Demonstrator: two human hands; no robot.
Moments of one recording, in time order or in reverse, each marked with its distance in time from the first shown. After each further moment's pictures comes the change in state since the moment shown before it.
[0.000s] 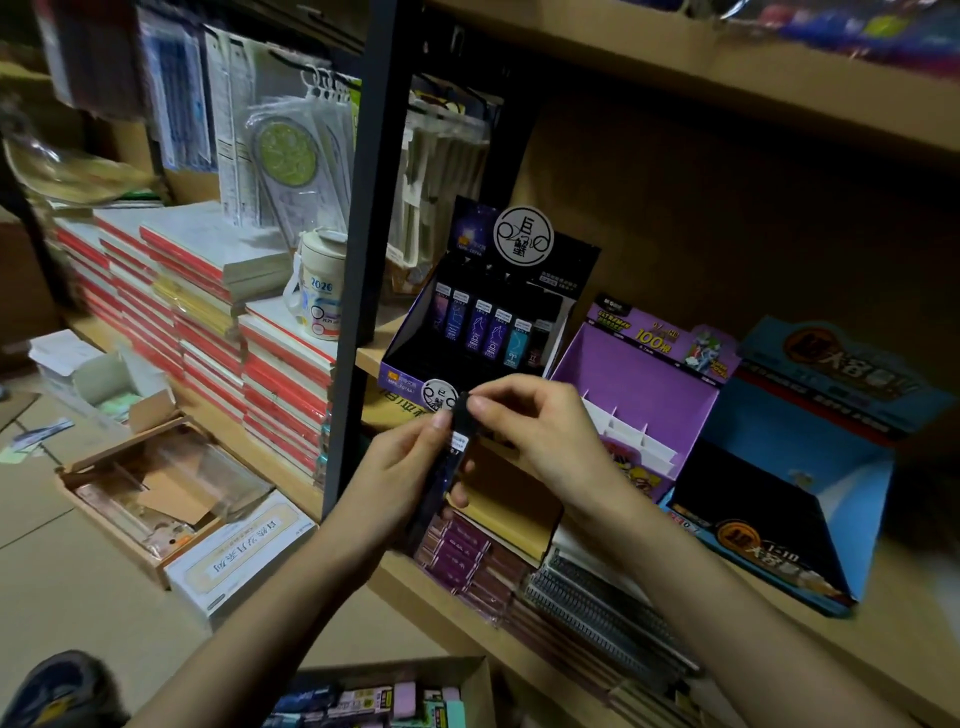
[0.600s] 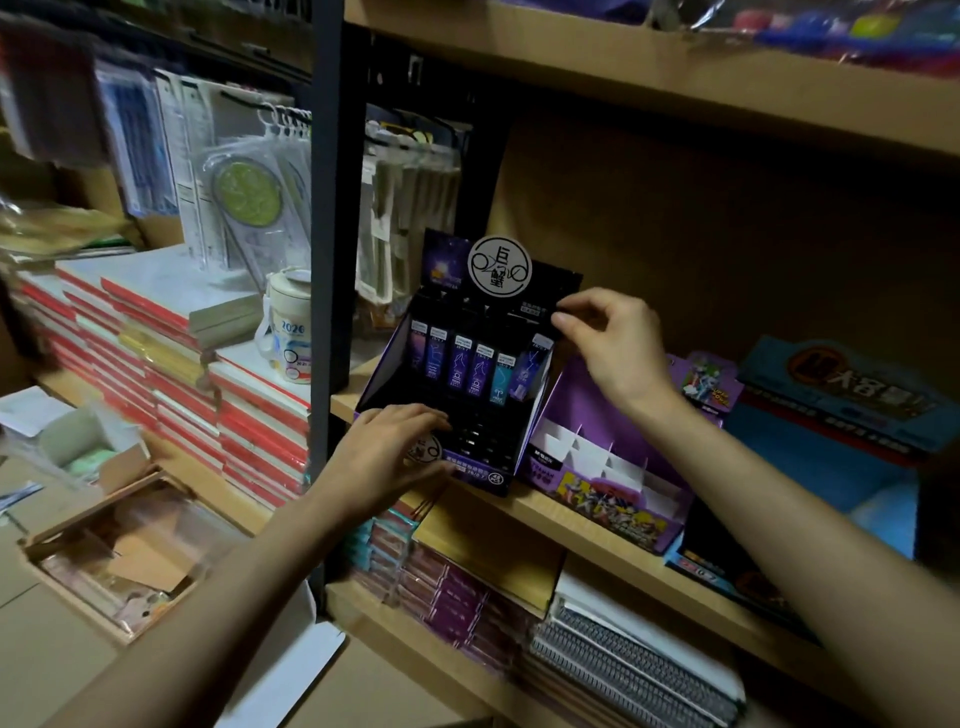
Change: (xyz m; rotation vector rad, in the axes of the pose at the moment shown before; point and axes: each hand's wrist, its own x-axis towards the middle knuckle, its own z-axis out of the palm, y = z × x) left_hand 0.105 -0.032 -0.044 1.215 -0.119 0.365; right_hand 0.103 0.007 -0.088 -0.454 0.459 -0.243
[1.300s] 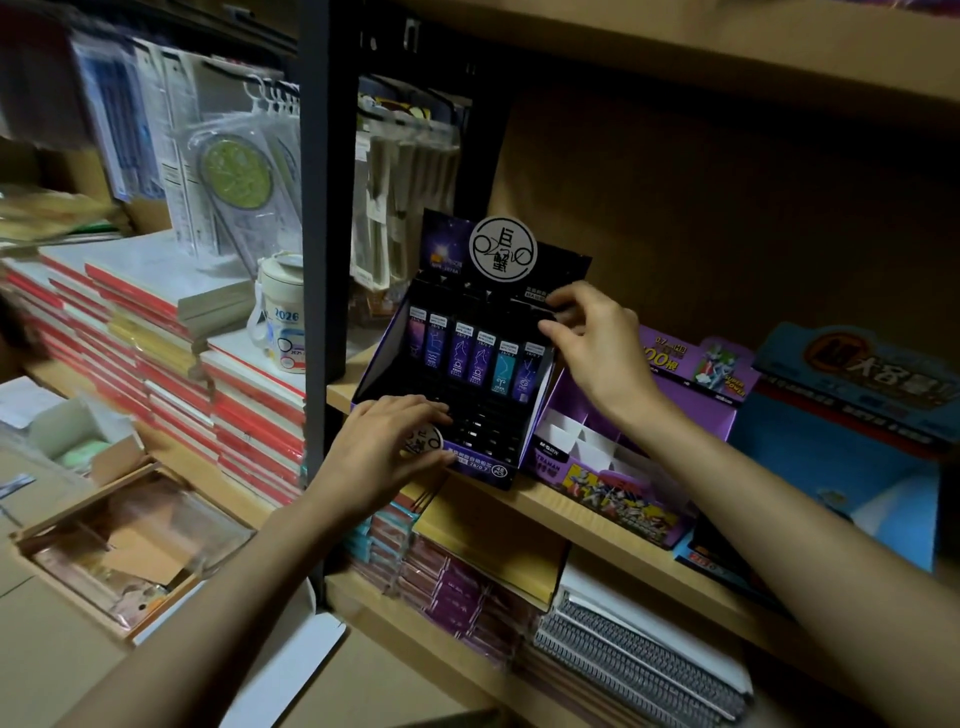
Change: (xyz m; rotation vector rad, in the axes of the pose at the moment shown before) left_hand -0.001 -0.004 0.006 -0.065 0.066 -0.024; right_hand -0.006 0.010 0.020 -0.127 -0.066 -0.029
